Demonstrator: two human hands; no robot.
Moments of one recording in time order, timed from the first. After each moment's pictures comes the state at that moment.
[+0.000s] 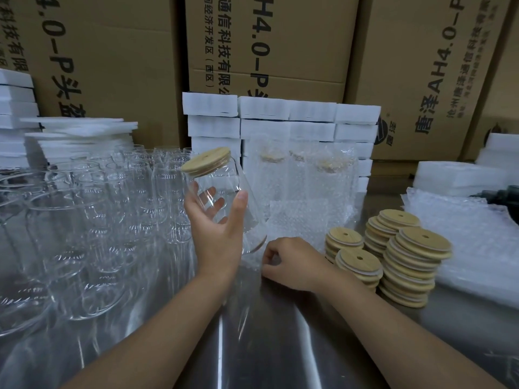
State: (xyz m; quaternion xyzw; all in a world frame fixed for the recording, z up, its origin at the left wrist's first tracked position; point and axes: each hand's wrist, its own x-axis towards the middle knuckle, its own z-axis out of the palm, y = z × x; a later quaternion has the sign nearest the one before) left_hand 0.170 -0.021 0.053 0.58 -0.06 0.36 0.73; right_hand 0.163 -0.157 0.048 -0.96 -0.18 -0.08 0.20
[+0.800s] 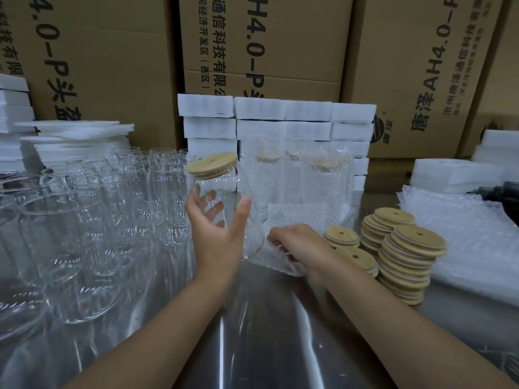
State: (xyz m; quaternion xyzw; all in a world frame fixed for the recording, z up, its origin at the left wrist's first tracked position) left_hand 0.156 -0.024 0.058 0.61 -0.08 0.33 0.72; right_hand 0.164 -0.156 0.066 -0.82 0.04 -0.03 0.58
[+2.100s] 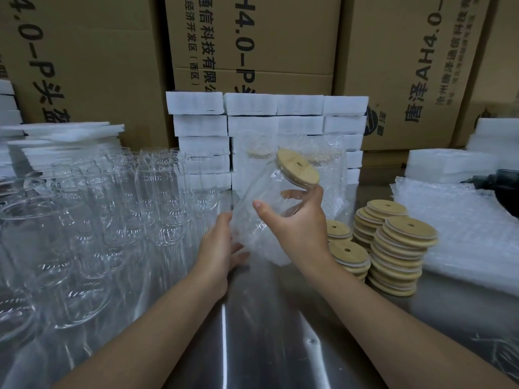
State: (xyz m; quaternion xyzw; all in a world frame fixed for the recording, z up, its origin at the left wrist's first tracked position) left_hand 0.161 -0.032 0.055 0.58 0.05 0.04 0.81; right_hand 0.154 -0.153 0.070 -0.78 0.00 -0.35 0.52
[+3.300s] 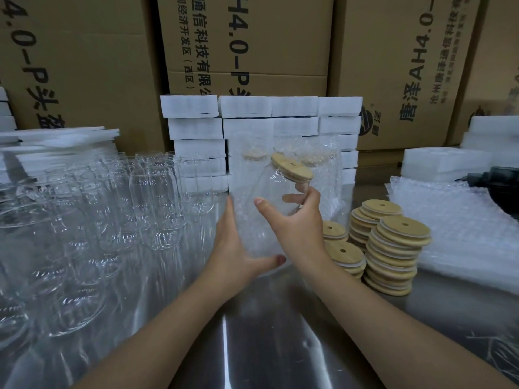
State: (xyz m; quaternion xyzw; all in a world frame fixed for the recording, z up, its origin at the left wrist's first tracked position) left_hand 0.161 -0.035 0.037 0.80 -0.19 0.12 0.55; right_hand 0.157 -0.158 0.070 -0.74 0.01 -0.32 0.59
